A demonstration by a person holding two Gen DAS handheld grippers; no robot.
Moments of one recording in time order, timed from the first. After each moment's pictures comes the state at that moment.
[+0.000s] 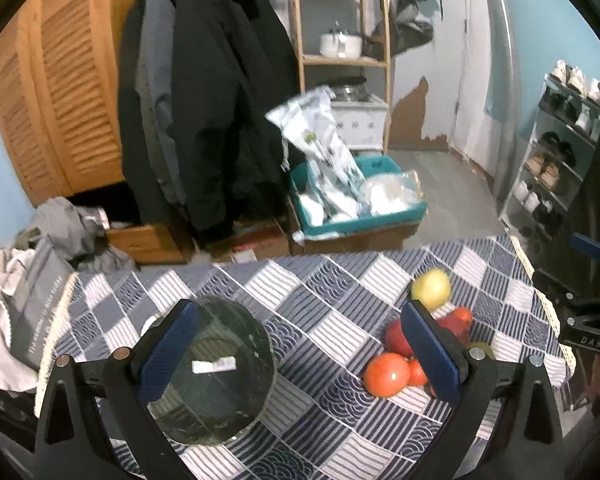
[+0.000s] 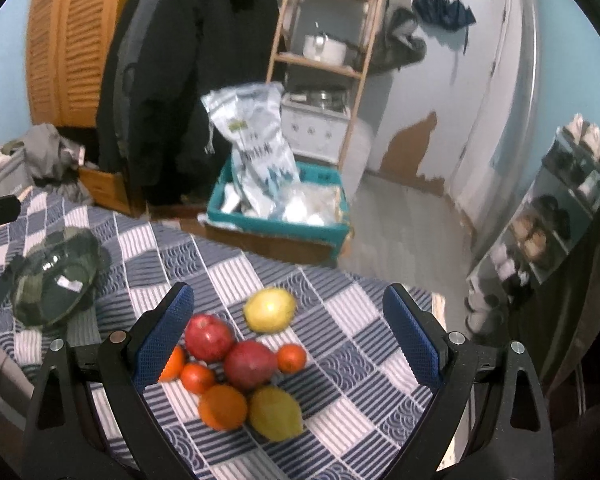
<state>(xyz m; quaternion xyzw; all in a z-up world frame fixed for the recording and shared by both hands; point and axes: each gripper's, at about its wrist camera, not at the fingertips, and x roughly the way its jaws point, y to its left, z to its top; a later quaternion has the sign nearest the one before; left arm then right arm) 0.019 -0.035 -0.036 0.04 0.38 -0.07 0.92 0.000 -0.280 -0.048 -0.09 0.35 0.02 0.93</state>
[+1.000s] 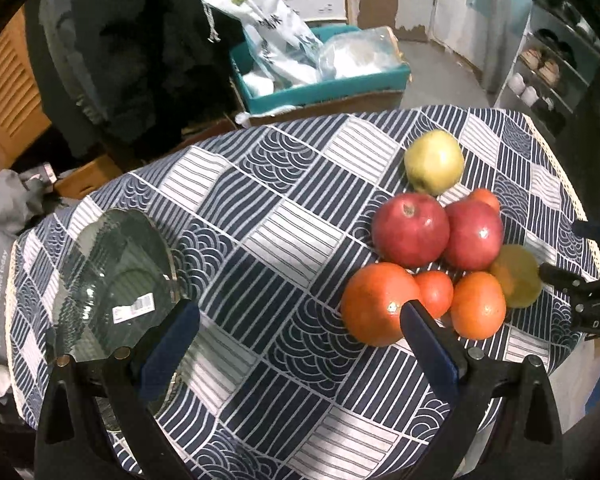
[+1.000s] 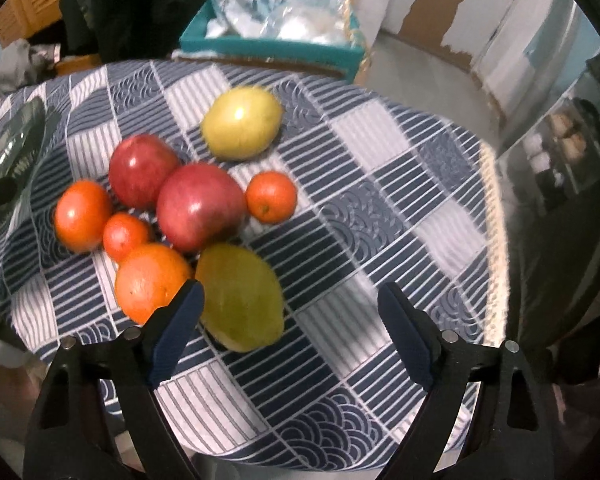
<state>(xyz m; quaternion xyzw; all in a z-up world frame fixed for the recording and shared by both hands) 0.054 -0.099 -0.181 0.11 0.53 -0.11 0.84 0.018 -0.327 -0.197 -0.07 0.57 0.03 0.82</state>
